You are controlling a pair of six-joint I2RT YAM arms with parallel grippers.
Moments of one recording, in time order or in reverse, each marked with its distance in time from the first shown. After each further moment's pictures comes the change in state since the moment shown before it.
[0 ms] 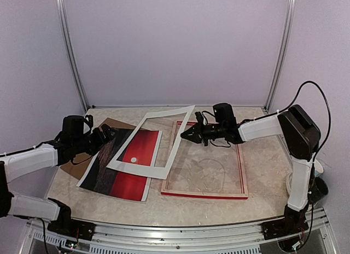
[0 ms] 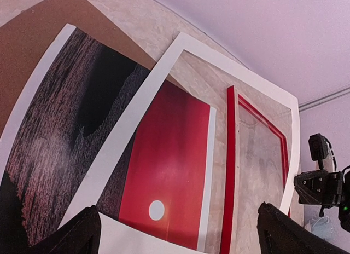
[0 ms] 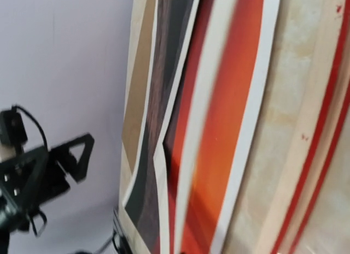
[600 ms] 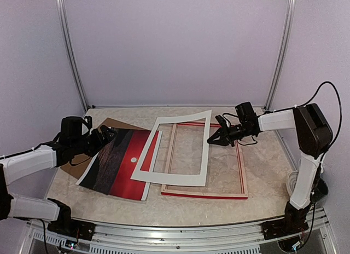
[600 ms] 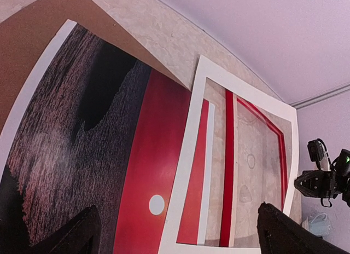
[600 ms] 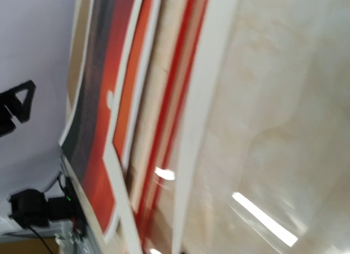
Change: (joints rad) left arm 0.016 -0.027 -0.014 -0.014 0.029 0.001; right arm -0.246 -0.079 -0.006 -0.512 -0.233 -0.517
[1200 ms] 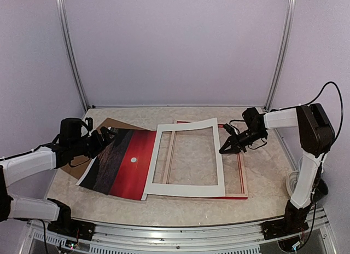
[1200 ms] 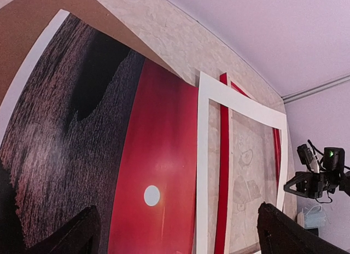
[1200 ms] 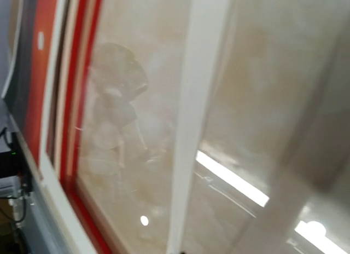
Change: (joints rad) left arm 0.011 -0.013 -0.019 0.001 0.053 0.000; right arm -0.103 0.001 0.016 -0.404 0.045 -0.393
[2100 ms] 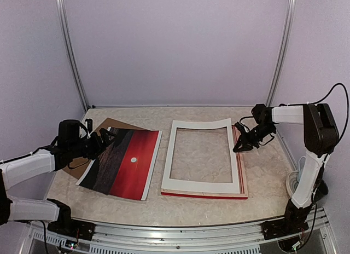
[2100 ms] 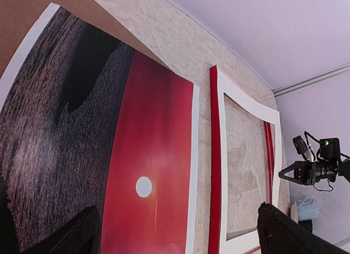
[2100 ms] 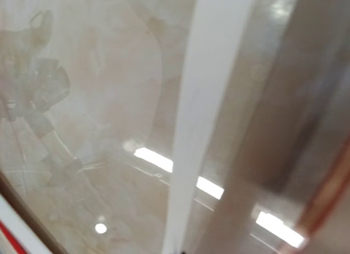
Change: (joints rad) left arm 0.011 -0.034 -0.034 0.016 0.061 -0.003; right arm -0.101 -0.019 0.068 -0.206 0.246 -0.135
